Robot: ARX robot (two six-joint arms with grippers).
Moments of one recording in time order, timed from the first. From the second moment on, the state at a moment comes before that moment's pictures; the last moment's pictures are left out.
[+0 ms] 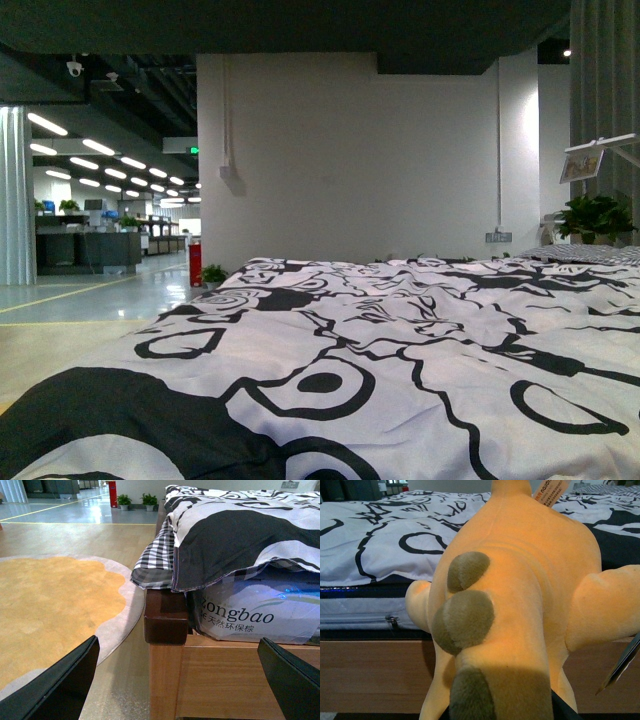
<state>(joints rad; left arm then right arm) 0.00 0.00 0.01 0.00 0.00 -0.01 0.00 0.01 0.01 0.00 0.00 0.00</state>
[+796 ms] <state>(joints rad) 0.00 0.00 0.01 0.00 0.00 -0.01 0.00 0.01 0.01 0.00 -0.01 0.00</state>
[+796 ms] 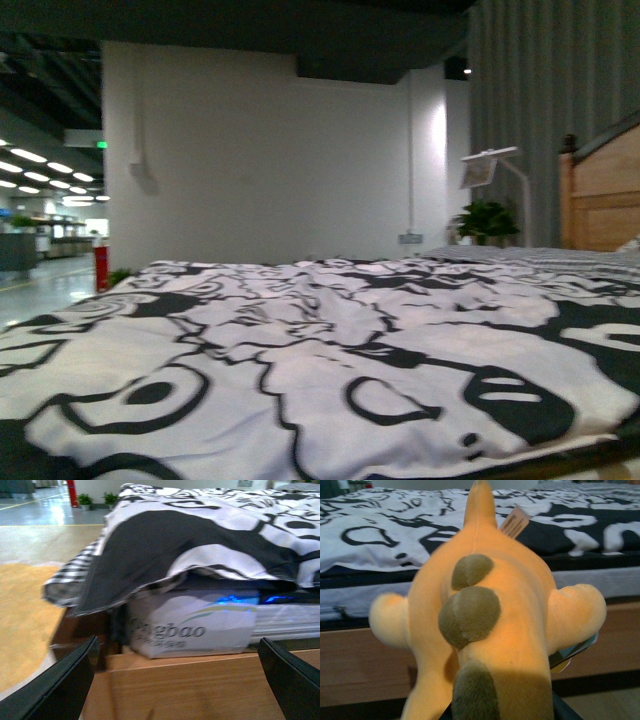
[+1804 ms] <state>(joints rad) 0.00 0.00 0.01 0.00 0.00 -0.01 0.00 0.01 0.01 0.00 0.00 0.00</state>
